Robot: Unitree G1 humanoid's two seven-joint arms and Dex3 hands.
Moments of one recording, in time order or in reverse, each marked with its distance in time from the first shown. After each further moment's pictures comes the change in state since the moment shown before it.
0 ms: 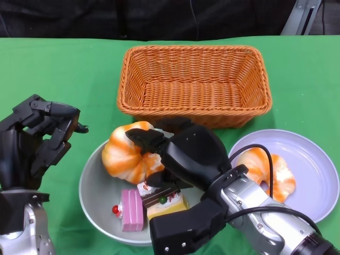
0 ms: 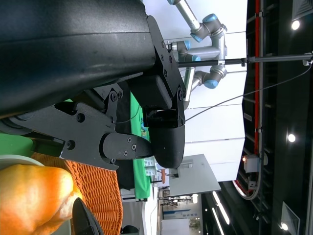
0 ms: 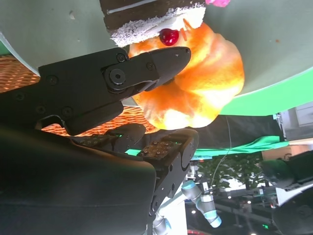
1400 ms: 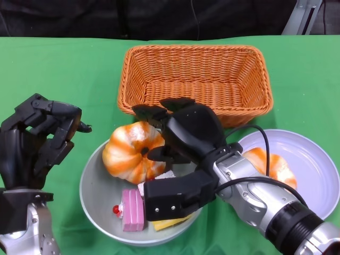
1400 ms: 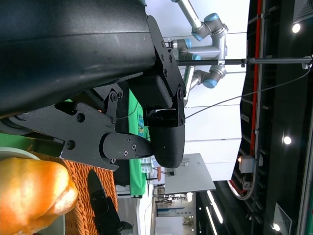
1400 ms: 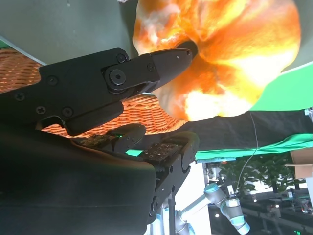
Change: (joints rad) left arm 0.000 -0.010 -0.016 -0.007 -0.033 0.010 -0.007; right arm -0.190 0.086 -0.031 0.334 0.073 -0.010 -0.101
